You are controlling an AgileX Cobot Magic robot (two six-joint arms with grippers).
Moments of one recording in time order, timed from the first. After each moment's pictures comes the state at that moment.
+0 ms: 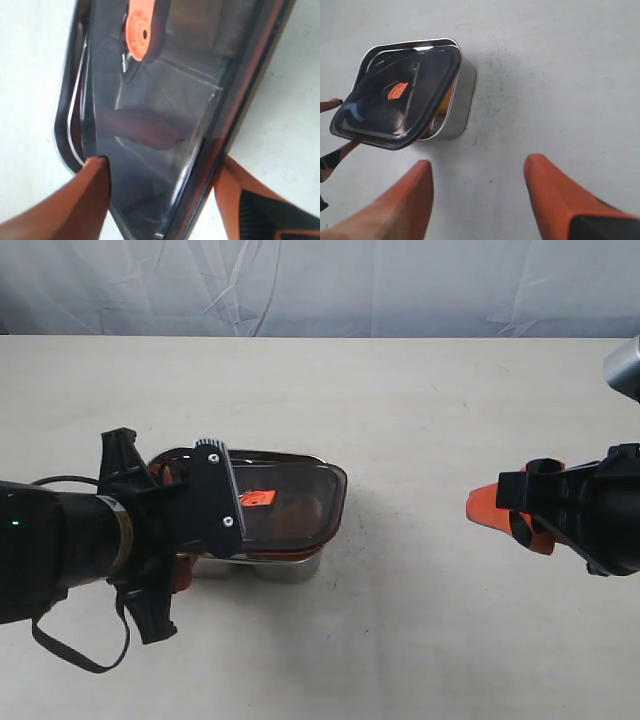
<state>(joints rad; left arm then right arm) -0.90 1.41 -0.61 0.96 0.49 -0.35 0.56 0.89 -0.51 0.48 0.50 0.08</state>
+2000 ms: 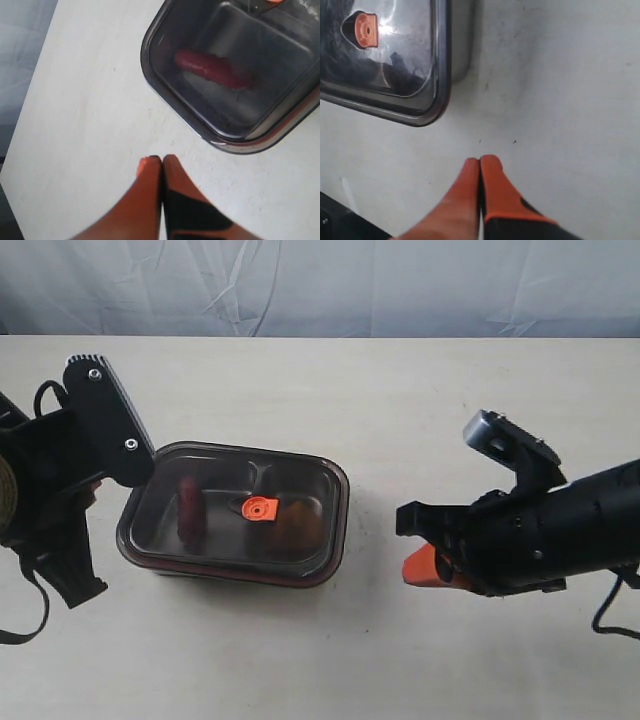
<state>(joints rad) -0.90 1.14 -0.66 0.81 0.83 -0.30 0.56 1.37 -0.54 1.06 0.54 -0.43</state>
